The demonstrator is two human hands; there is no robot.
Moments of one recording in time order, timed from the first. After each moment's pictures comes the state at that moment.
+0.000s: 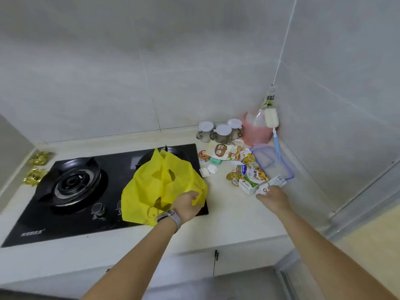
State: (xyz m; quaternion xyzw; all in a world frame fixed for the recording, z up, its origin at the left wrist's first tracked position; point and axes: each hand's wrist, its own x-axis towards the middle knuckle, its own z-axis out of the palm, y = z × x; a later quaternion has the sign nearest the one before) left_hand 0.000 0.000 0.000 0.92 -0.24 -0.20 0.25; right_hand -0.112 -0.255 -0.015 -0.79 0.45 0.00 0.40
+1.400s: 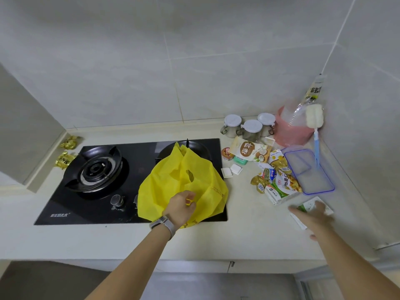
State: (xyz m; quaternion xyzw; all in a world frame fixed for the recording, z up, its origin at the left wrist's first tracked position) left_hand 0.041 0.040 -0.016 0.93 -0.14 -0.13 0.31; right_hand -0.090 -0.318 -0.091 -0.73 0.58 0.08 0.37
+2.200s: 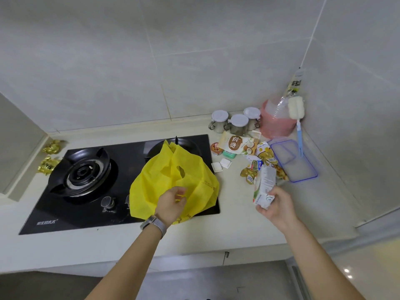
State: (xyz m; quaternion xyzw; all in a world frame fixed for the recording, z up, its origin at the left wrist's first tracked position) left_hand 0.036 0.046 -0.012 0.92 -0.12 -0.12 0.36; right_hand -0.090 -0.225 -0.013 -0.34 0.35 -0.04 0.87
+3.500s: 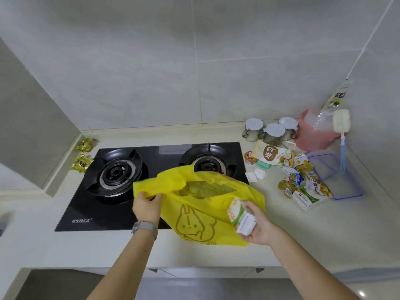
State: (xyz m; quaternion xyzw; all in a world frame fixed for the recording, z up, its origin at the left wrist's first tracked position) left_hand 0.103 0.181 0.007 0.86 0.18 0.05 0.47; right_hand -0.009 -0.086 -0.031 -0.39 0.42 0.24 0.78
